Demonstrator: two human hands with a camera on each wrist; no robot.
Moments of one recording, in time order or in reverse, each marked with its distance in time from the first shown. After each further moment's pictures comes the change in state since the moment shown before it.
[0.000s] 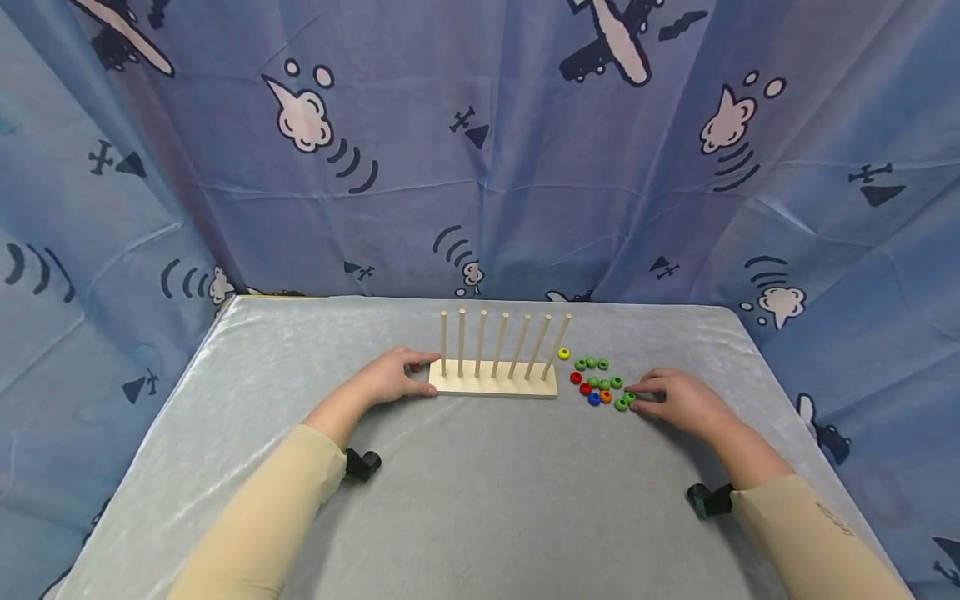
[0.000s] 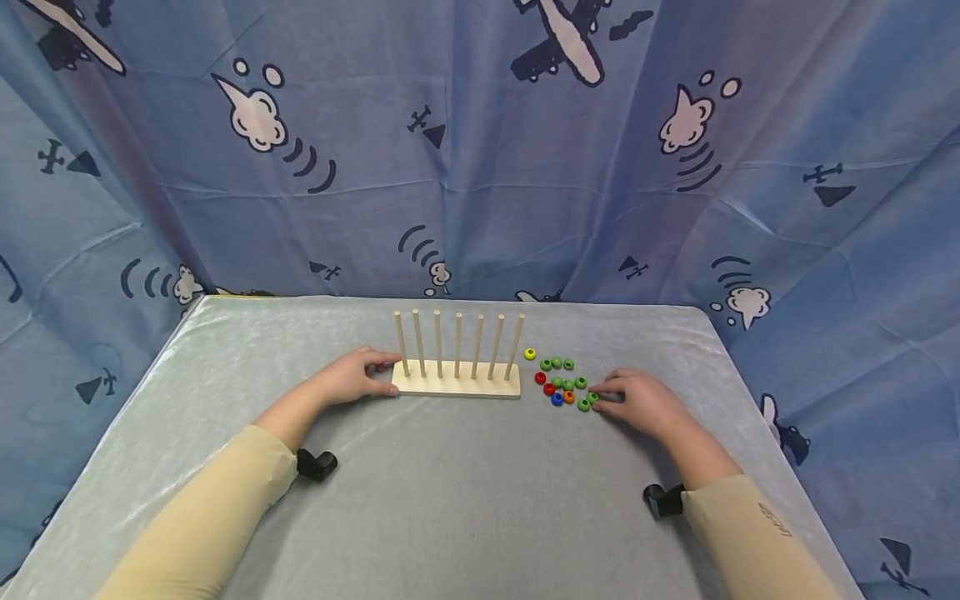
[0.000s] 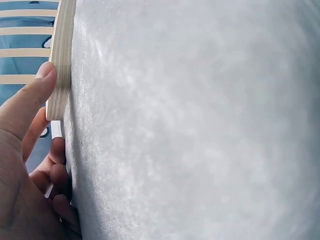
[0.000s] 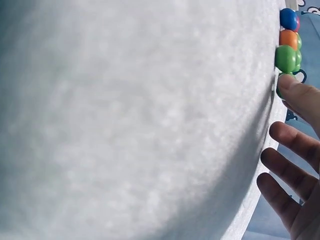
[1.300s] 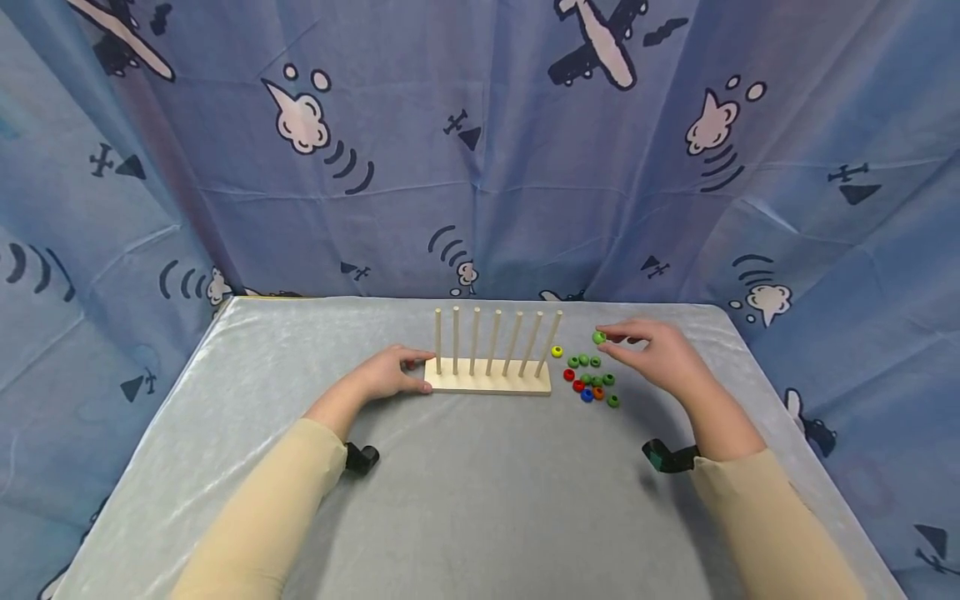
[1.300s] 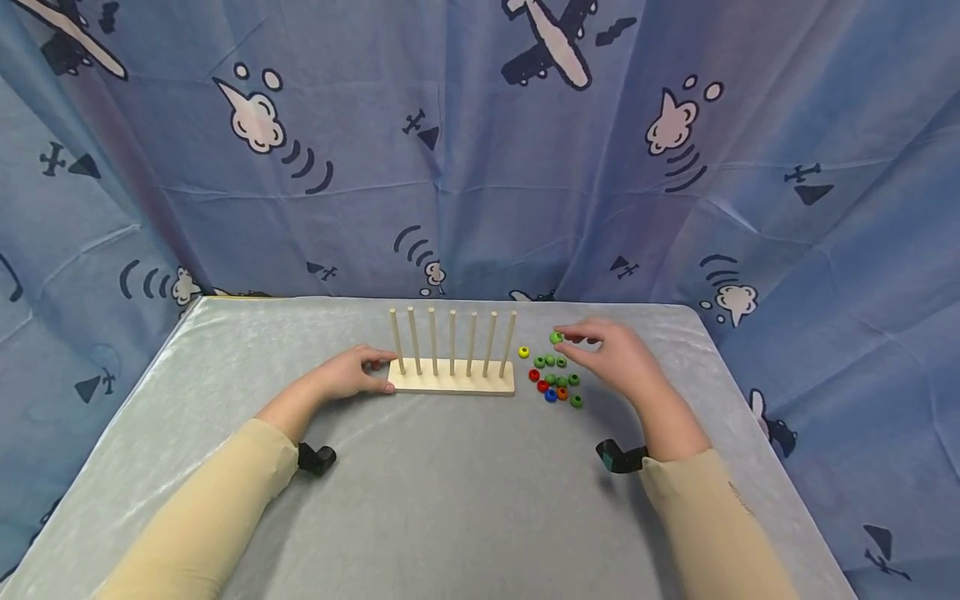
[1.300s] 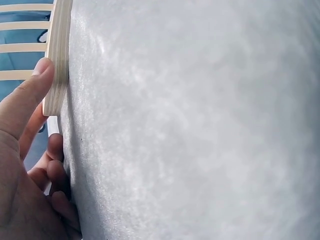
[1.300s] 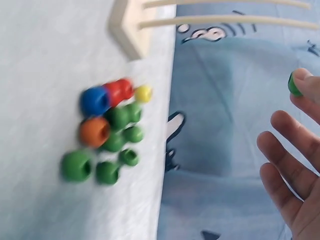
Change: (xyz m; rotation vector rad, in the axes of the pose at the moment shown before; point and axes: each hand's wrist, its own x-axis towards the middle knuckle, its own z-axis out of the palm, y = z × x) left_hand 0.003 0.001 0.001 -0.015 -0.015 -0.003; right_hand 0.025 -0.070 -0.056 0.187 0.176 0.040
